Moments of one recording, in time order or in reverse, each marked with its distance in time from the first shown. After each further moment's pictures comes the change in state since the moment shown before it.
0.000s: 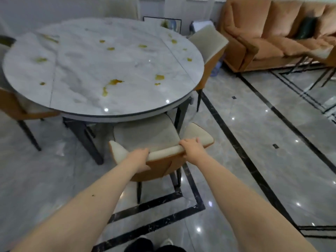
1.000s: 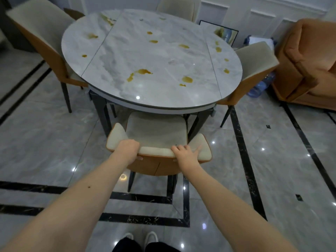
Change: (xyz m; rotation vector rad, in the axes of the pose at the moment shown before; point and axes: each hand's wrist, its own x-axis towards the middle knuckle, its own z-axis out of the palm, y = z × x) left_hand 0.006 0.036 0.011 0.135 0.089 -0.364; right_hand 0.020 0.029 0.014 -0.176 -0.059 -0.247
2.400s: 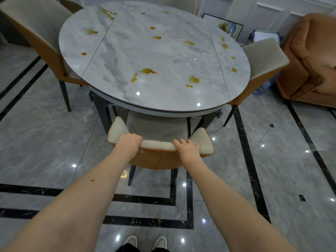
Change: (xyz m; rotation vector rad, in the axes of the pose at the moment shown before) left_hand 0.046 -0.043 -0.017 0.044 0.054 0.012; right_hand 0.054 -0.024 -0.032 0.033 0.027 0.003
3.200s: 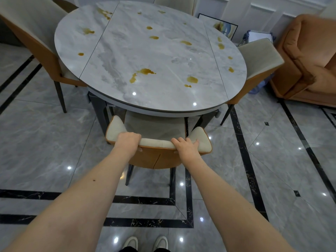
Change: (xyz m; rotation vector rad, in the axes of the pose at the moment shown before) left_hand 0.001 -0.011 0.003 -0.010 0.085 -0.025; right_hand 0.007 -0.011 -0.002 0.000 -0.010 0.012
